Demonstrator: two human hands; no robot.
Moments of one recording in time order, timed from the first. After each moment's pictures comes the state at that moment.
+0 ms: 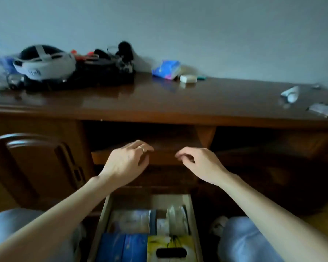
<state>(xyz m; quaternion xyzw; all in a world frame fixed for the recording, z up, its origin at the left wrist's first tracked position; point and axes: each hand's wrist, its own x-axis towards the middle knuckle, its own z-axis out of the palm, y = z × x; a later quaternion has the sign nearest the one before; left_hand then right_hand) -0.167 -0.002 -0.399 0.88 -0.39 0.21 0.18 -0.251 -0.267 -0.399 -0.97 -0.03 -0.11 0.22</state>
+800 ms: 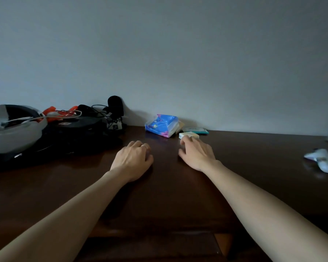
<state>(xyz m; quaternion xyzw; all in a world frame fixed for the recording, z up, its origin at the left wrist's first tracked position) 0.094 -0.135 -0.294 0.92 -0.29 0.20 0.16 0.052 -0.372 -0.283 -0.98 0.08 -0.19 -0.01</state>
